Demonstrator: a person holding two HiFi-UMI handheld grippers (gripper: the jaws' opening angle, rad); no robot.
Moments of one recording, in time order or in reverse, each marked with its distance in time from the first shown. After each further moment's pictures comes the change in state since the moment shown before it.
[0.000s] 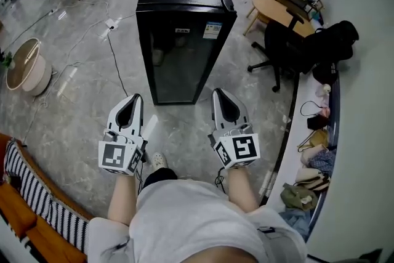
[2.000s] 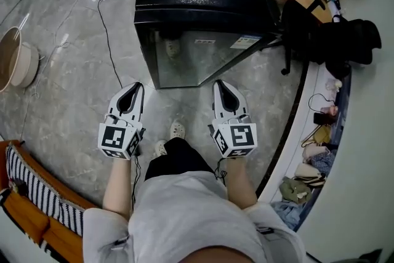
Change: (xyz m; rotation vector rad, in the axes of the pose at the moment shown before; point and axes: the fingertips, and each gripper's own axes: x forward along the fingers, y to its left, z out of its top) left arm 0.165 0.150 -0.153 -0.107 0.308 -0.072; right arm 0.205 -0.039 -0.140 0.053 0.307 -0.072
